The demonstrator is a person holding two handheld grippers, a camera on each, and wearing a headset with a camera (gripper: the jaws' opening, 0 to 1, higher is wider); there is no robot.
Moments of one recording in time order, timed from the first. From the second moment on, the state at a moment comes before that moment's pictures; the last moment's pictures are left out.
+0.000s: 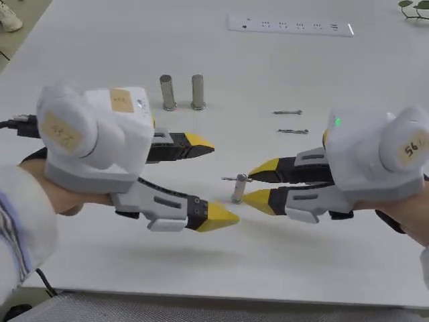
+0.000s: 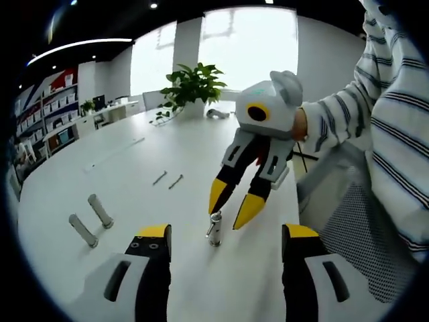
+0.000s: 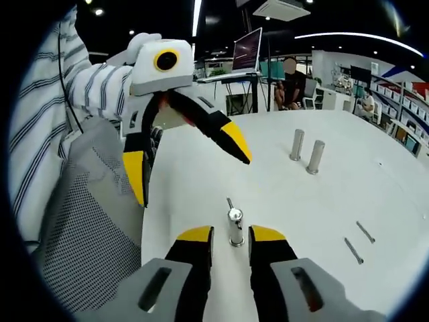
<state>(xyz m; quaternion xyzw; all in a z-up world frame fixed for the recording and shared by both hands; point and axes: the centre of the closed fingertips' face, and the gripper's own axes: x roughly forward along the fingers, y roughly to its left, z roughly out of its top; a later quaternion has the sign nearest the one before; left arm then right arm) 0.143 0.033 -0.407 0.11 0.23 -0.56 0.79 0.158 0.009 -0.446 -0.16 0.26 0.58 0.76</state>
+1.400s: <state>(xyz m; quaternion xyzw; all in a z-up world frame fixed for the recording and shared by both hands) 0.125 0.079 -0.418 0.07 0.26 -0.47 0.84 0.168 0.024 -0.473 -0.17 0.24 0.60 0.74</state>
